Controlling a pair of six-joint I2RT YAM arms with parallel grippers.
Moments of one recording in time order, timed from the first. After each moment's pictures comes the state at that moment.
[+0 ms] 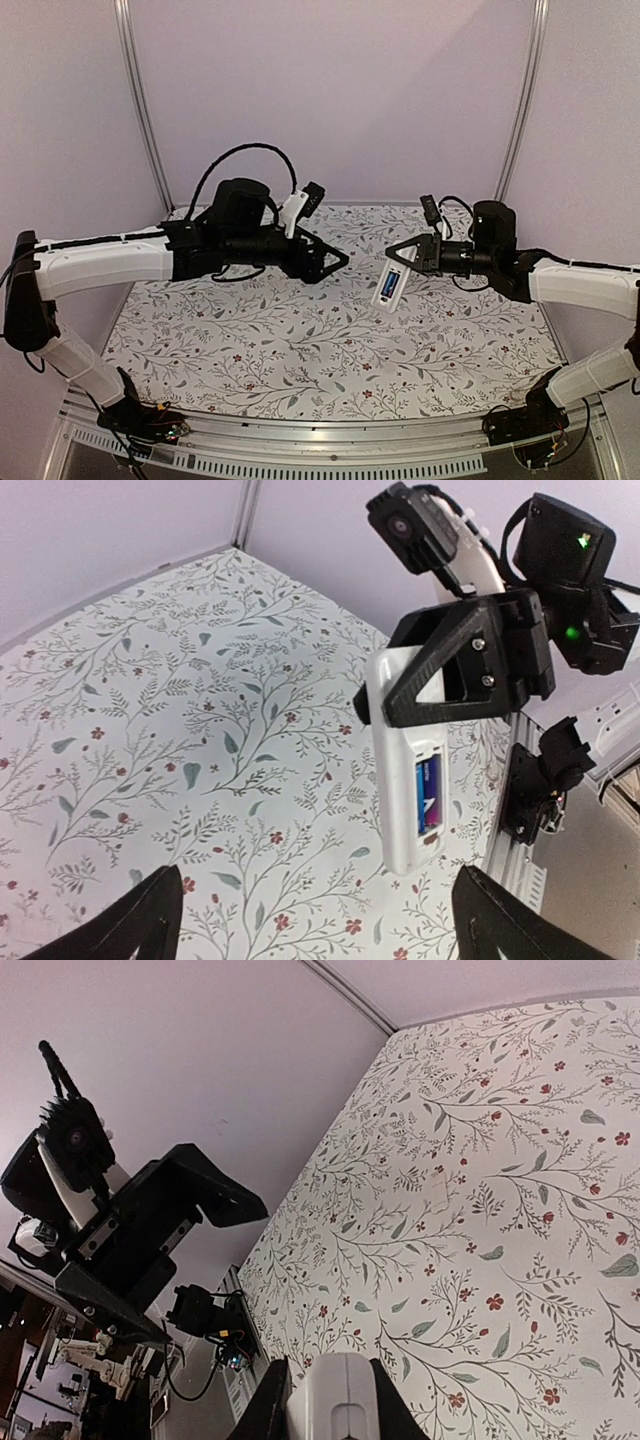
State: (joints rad) left arm -0.93 1.51 1.12 -0.02 0.21 -0.27; right arm 0.57 1.31 0.74 0.32 -0.65 0.67
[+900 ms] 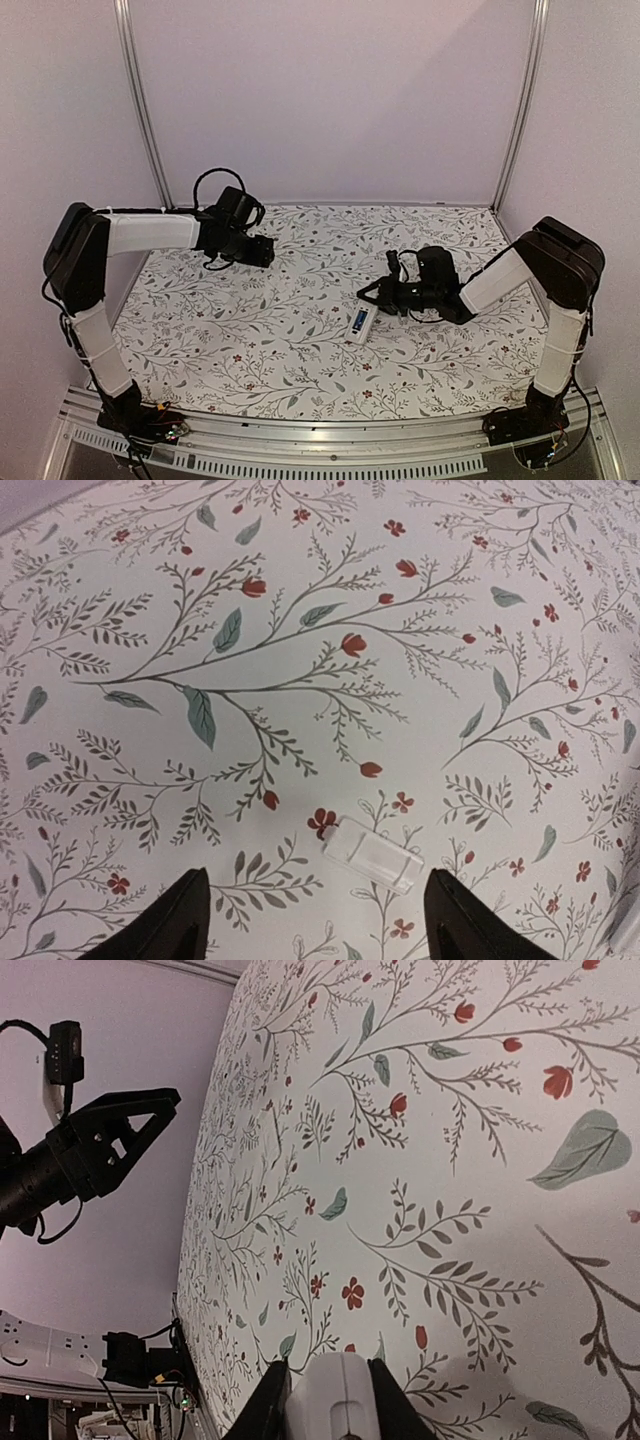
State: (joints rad) left arm -0.55 1.81 1.22 -0.31 -0.12 -0.25; right arm 0.63 1.91 0.74 0.68 -0.53 0.89
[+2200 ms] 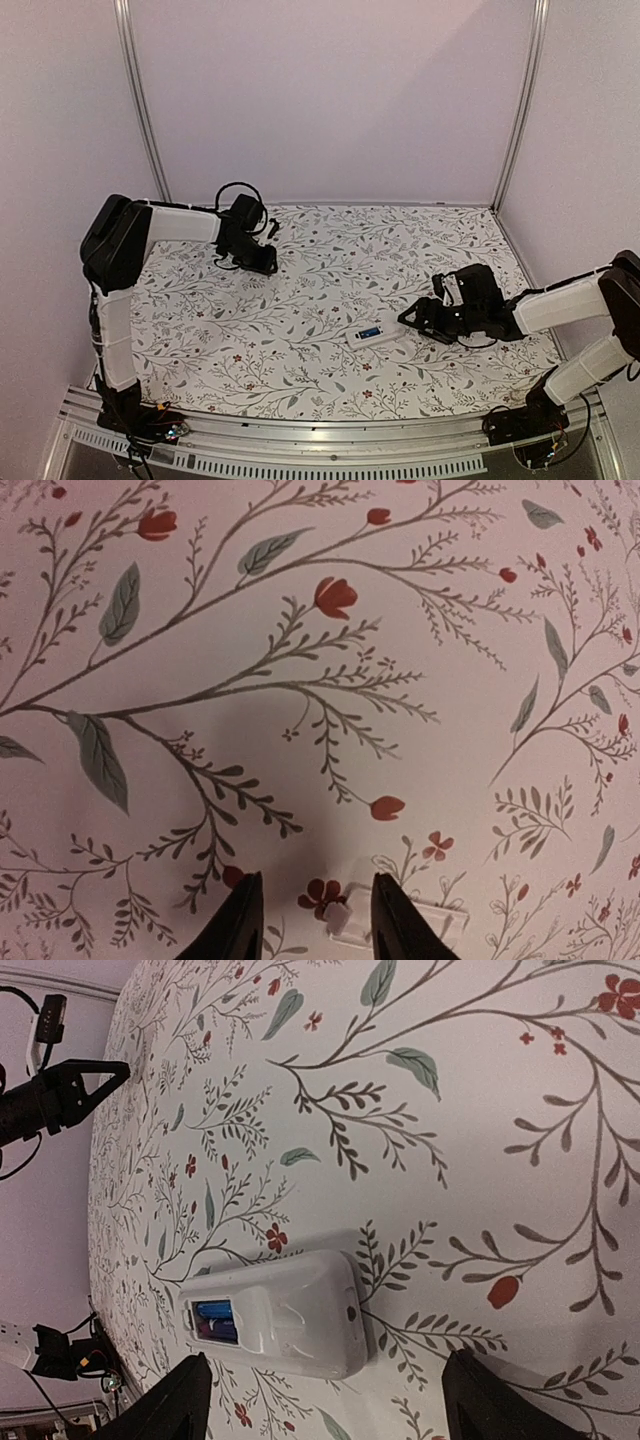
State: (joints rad) left arm -0.46 2.08 1.41 -0.38 0.09 -0.12; right arm 0.58 1.45 0.43 0.28 -0.34 0.80
